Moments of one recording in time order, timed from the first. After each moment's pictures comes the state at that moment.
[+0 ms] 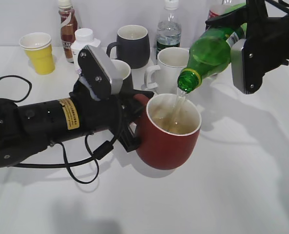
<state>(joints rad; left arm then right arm) -0.66 1.78 -0.69 0.48 -0.82 -0.04 0.17 1.61 -0.88 -1.13 -0.66 -0.81</state>
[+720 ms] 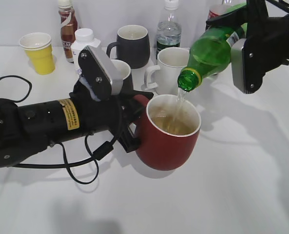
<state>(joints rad) -0.66 1.78 -0.69 0.48 -0.82 -0.04 0.17 1.61 -0.88 -1.13 -0.66 -0.81</state>
